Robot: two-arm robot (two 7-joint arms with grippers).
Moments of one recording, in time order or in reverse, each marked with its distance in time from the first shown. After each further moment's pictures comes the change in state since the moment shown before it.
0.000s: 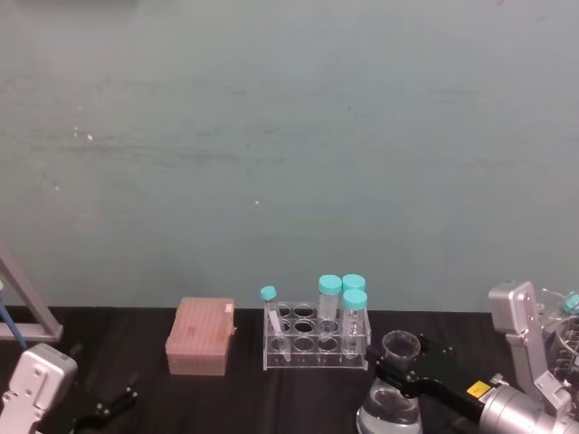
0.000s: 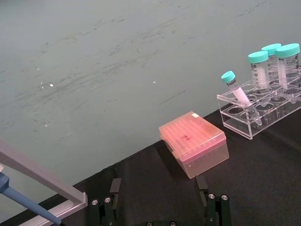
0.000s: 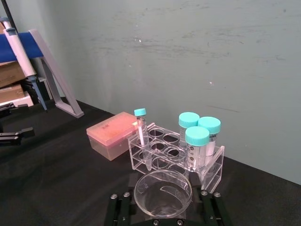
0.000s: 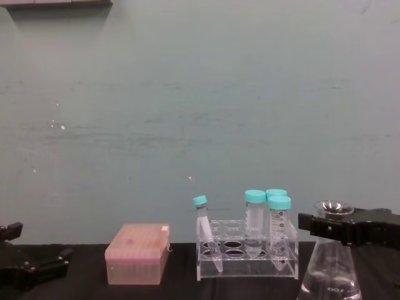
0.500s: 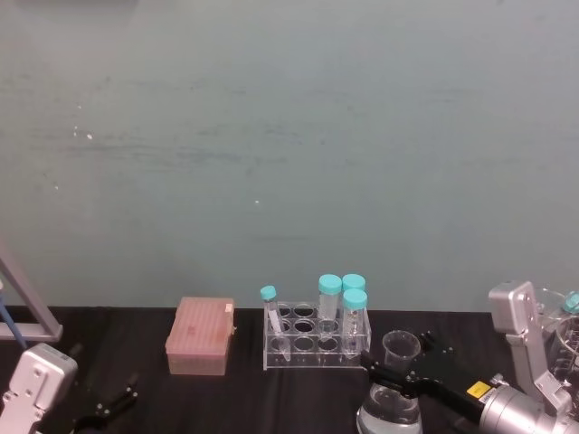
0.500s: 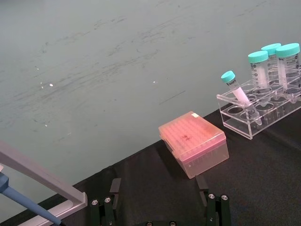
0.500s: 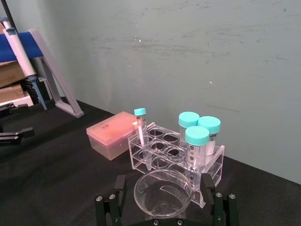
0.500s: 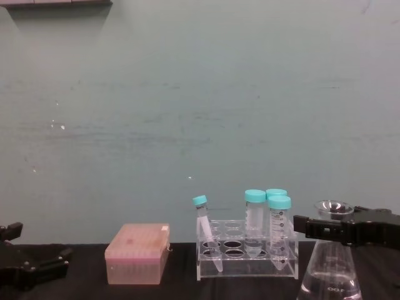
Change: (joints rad) left arm 0.000 0.000 0.000 0.000 0.000 0.000 0.000; right arm 0.000 0.000 0.000 0.000 0.000 0.000 0.000
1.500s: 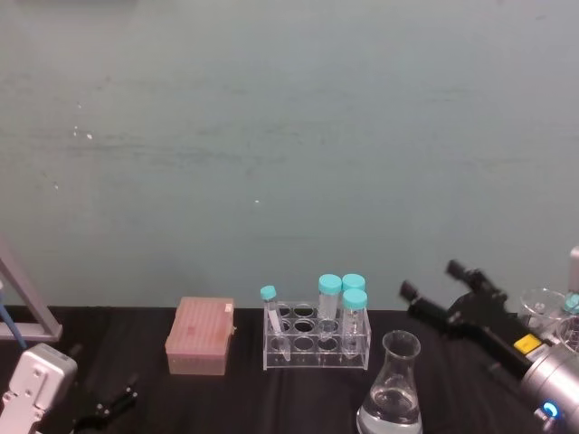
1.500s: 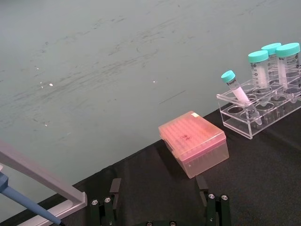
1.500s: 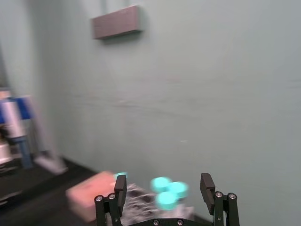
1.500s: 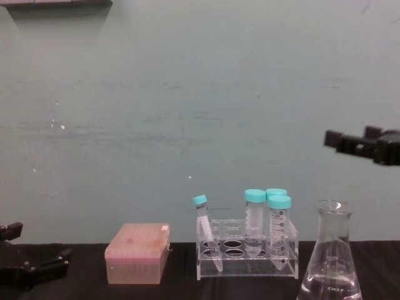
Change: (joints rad) left arm 0.000 0.000 0.000 0.000 0.000 0.000 0.000; right arm -0.076 0.036 0.112 -0.191 0.059 -0.086 -0.066
